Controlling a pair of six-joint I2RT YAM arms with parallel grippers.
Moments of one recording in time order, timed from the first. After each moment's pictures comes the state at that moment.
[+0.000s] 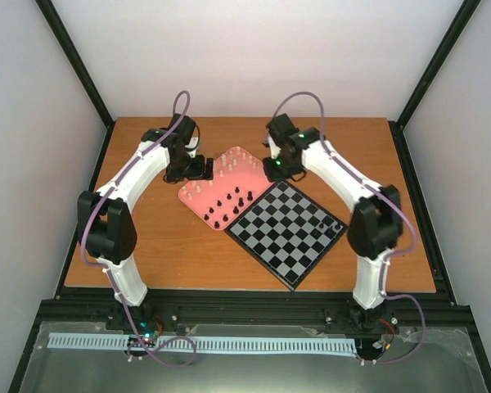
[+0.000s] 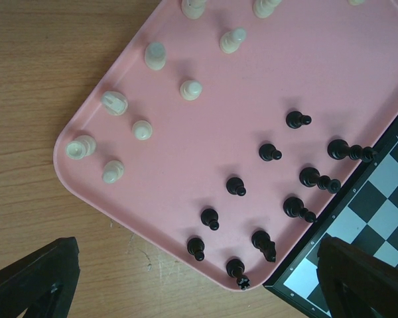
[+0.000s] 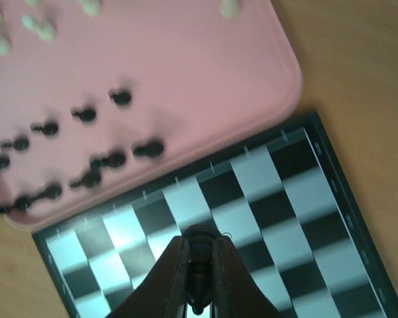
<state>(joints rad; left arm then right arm) -0.29 1.79 1.60 -1.04 0.11 -0.30 0.53 2.03 1.88 -1.02 -0.09 0.18</state>
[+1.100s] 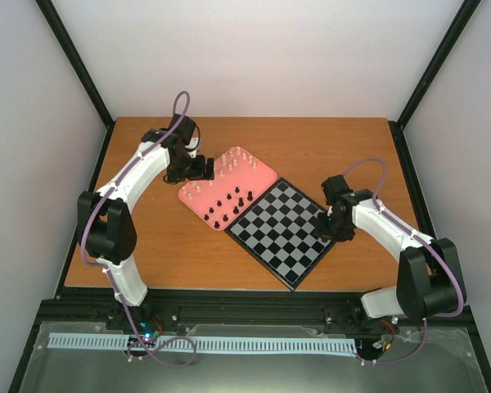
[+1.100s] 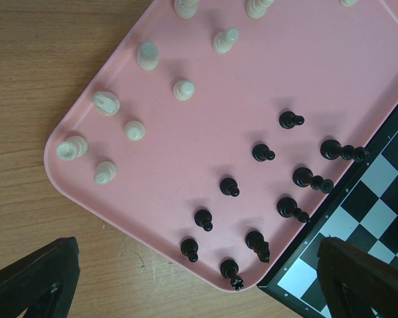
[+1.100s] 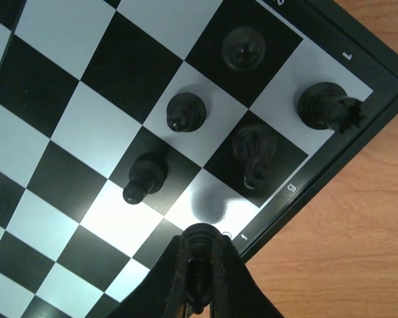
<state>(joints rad) -0.29 1.79 1.59 -1.03 0.13 -0.30 0.30 1.38 0.85 -0.88 -0.05 0.46</state>
